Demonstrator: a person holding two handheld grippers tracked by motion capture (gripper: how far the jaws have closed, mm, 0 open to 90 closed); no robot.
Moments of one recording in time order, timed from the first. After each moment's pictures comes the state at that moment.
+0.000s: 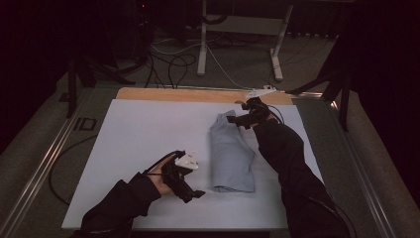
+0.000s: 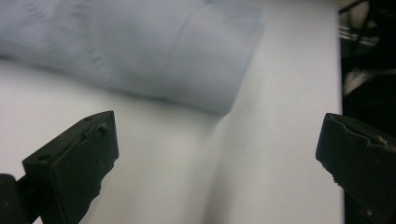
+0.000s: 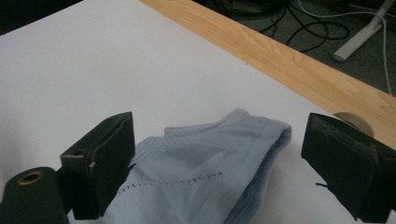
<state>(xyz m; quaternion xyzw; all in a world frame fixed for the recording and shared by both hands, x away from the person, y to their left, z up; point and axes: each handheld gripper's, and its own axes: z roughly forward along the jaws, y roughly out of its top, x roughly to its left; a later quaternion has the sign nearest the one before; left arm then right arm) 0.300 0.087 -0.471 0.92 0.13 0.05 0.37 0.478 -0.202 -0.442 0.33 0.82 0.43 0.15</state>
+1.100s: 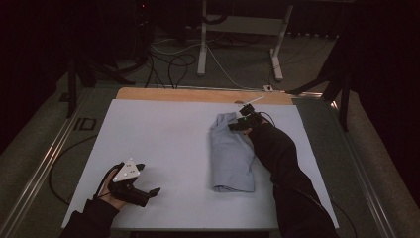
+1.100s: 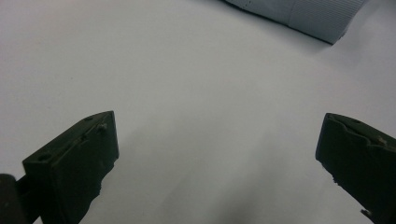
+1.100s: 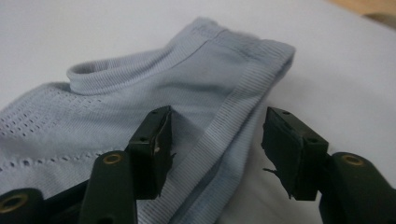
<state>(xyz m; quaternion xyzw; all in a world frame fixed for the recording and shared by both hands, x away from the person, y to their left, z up) 0.268 0.217 -0.513 0.84 0.29 0.15 0.43 0.517 -0.200 -0.514 0.40 0.85 0.33 0.10</state>
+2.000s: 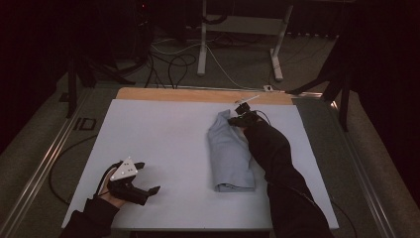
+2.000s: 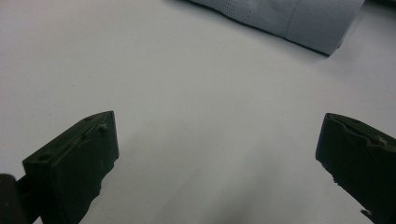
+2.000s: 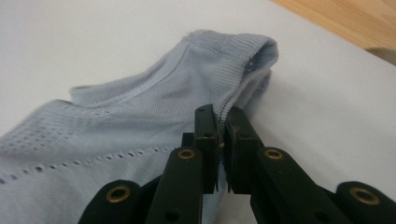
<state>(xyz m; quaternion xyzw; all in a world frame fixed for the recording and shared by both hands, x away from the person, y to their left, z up) 0.271 0.220 -0.514 0.83 0.29 0.15 0.44 0.521 -0.186 -0.511 0.37 0.85 0.34 0.13</state>
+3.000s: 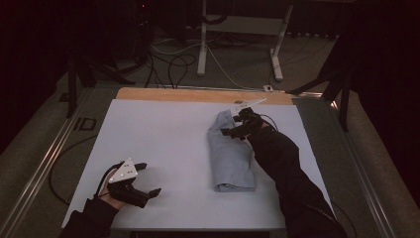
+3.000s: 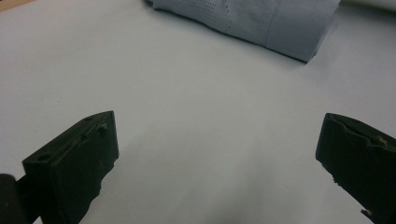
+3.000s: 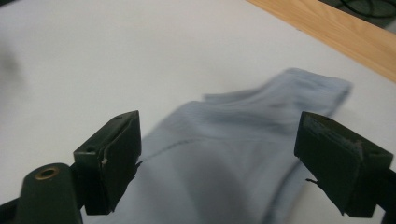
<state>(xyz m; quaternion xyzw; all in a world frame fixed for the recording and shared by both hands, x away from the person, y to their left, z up) 0.265 0.218 -0.508 0.83 0.27 0.14 0.46 0.454 -0.182 -0.462 0.30 0.85 0.42 0.10</state>
